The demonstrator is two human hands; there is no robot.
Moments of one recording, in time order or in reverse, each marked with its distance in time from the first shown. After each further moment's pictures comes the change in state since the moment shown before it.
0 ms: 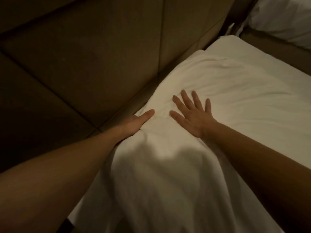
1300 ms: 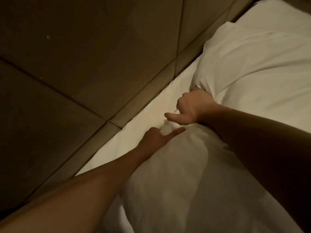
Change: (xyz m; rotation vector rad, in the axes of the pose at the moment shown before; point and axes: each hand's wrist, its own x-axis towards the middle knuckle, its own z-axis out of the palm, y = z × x) left_hand -0.008 -0.034 0.064 0.001 0.005 0.006; right_hand 0.068 -0.044 0.018 -0.320 0.084 -0.429
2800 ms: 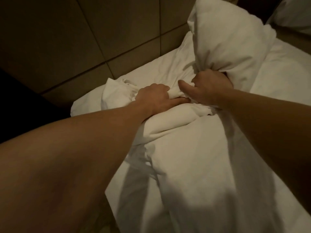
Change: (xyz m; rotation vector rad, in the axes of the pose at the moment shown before) left_hand -0.183 0.057 0.148 0.641 0.527 0.350; right_hand -0.295 -0.011 -0.017 0.159 0.361 0.190
